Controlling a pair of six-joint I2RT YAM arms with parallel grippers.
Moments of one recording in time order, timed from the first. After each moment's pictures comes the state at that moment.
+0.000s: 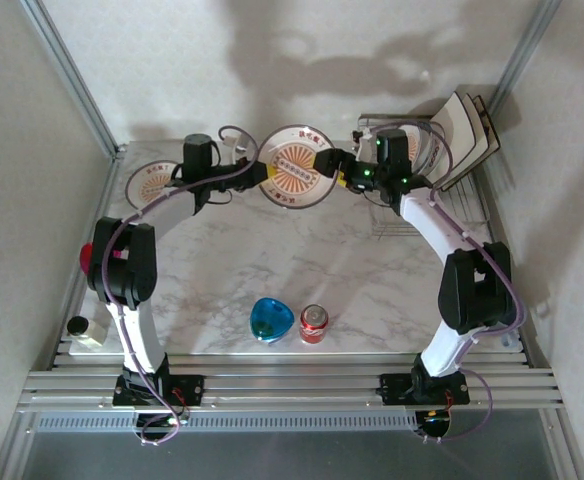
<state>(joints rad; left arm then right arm) -0.18 1.94 1.40 0.17 1.01 -0.68 0.30 1.73 1.43 -0.21 -0.65 0.61</state>
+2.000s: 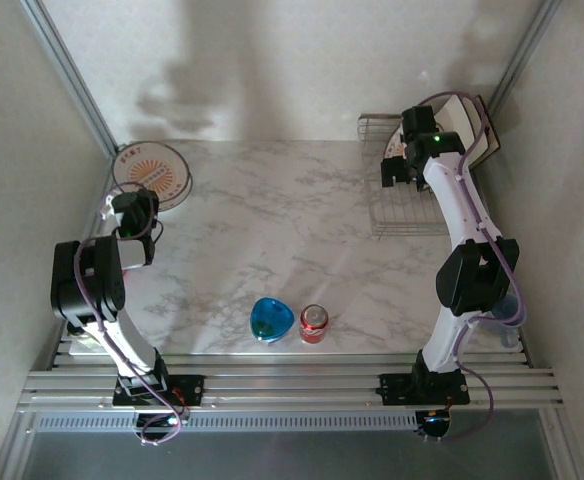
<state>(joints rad) 0.22 1.80 0.77 0.72 0.03 -1.20 0.16 1.85 1.89 -1.09 0.26 0.03</state>
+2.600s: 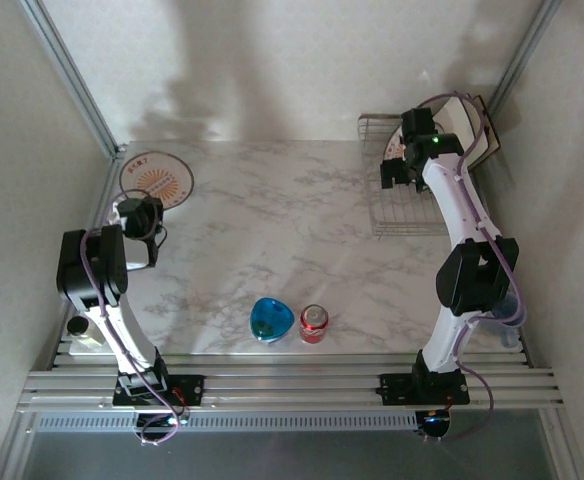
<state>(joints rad) 0.22 1.93 0.79 0.79 0.07 -1.24 0.16 1.85 1.87 -1.07 0.26 0.03</state>
